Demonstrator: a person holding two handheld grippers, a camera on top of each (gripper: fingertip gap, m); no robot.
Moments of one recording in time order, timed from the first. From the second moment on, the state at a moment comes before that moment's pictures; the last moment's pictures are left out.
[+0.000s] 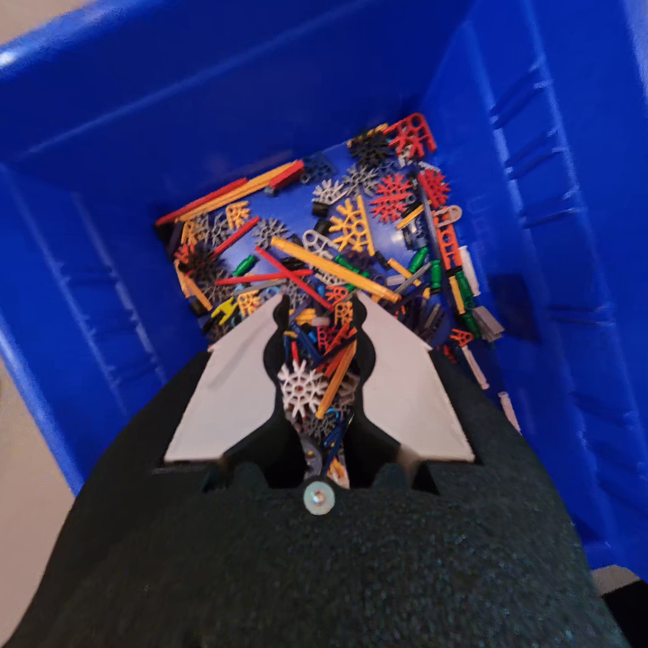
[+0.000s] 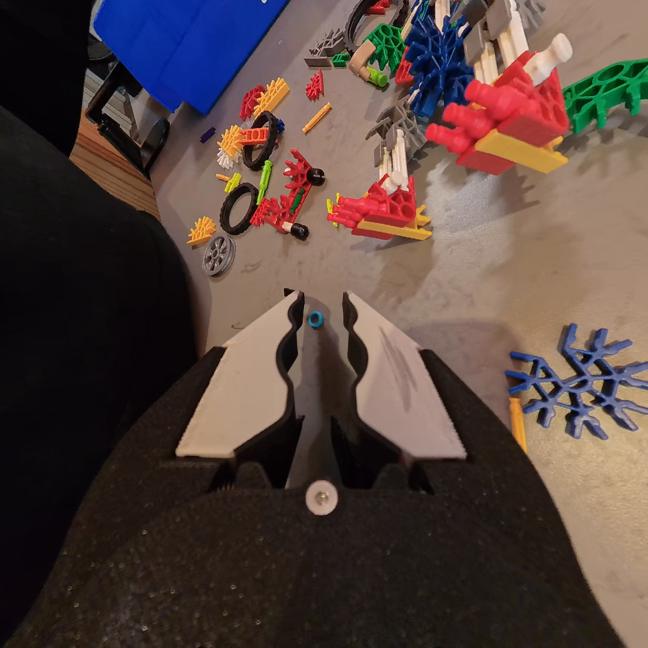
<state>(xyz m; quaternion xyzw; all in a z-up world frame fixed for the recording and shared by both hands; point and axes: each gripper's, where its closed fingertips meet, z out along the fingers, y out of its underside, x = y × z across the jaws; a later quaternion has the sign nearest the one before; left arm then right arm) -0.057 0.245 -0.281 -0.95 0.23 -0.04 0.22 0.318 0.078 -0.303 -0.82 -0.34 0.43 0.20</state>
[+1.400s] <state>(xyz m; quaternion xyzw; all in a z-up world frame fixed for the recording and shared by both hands) -0.081 0.193 -0.308 -0.98 0.11 -0.07 0.16 0.317 0.078 -0.303 -0.81 -0.34 0.42 0.20</state>
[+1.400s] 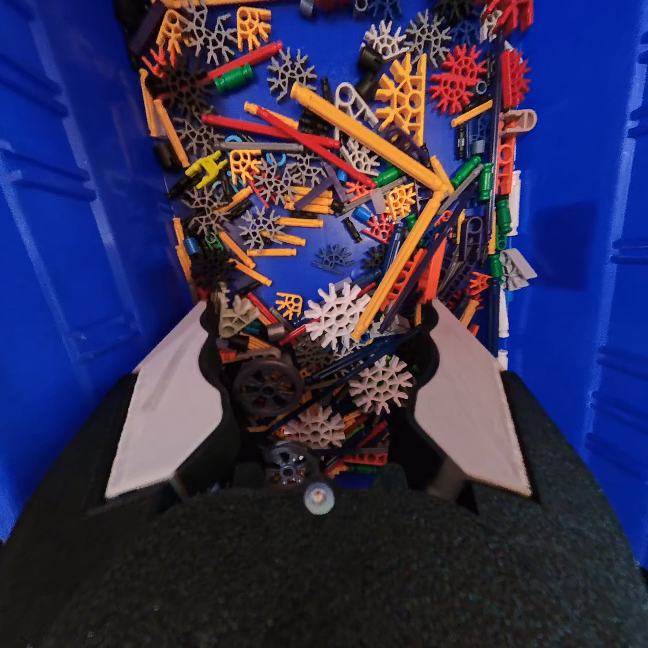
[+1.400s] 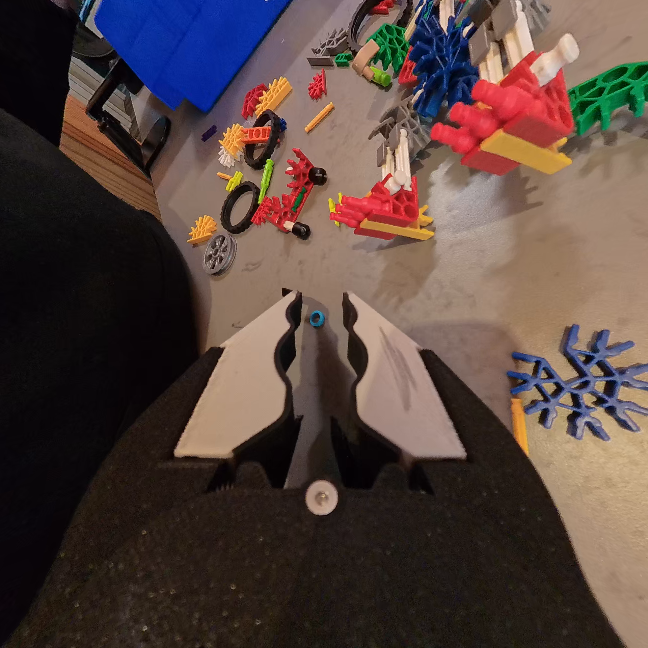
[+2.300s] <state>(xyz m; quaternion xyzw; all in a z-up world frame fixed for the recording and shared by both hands) -0.090 0.172 -0.288 -0.95 0.27 0.00 0.13 0.317 0.075 -0.303 -0.81 -0.35 0.43 0.20</state>
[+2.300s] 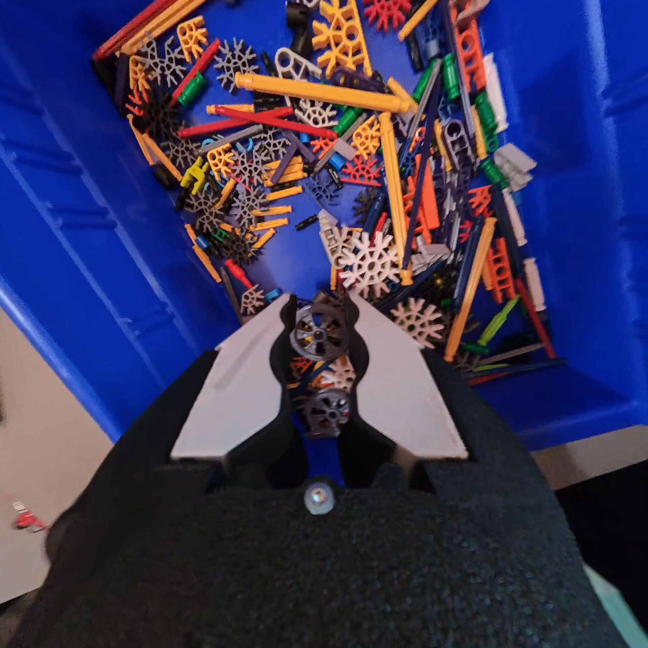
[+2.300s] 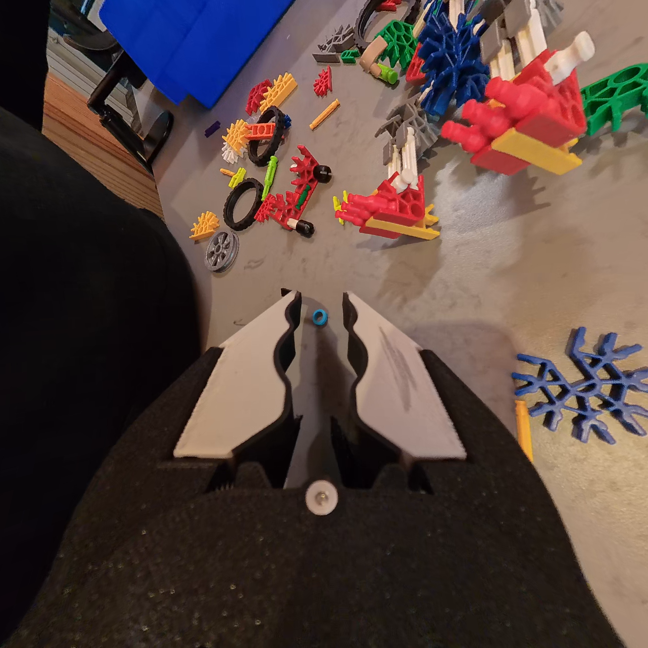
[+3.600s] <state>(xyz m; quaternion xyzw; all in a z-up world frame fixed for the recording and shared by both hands) -0.007 0.136 -0.204 -0.90 0.36 -0.05 0.24 0.304 0.062 -0.287 -0.77 -0.41 0.42 0.26</state>
